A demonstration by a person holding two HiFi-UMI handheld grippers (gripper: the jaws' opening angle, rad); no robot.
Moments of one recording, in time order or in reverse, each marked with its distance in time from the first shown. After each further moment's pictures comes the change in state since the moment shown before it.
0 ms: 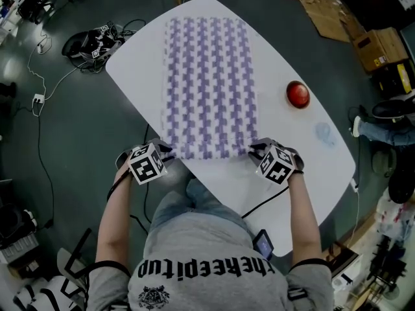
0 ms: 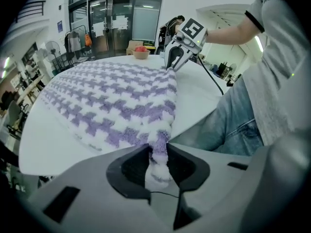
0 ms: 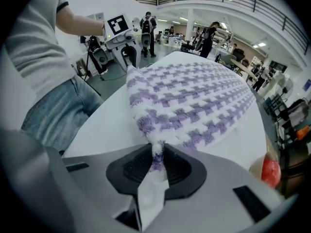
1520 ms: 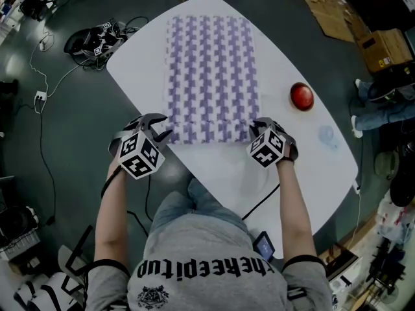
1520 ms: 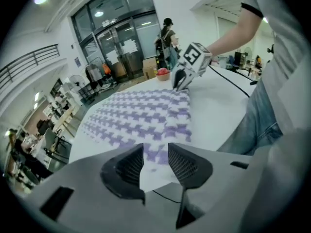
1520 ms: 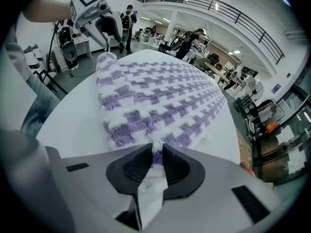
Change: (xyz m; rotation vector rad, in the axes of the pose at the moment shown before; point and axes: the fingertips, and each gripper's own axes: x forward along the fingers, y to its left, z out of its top) left arm -0.068 0.072 0.048 0.115 -0.130 0.379; right arm 0.018 -0.083 0.021 0.099 0.024 -0.320
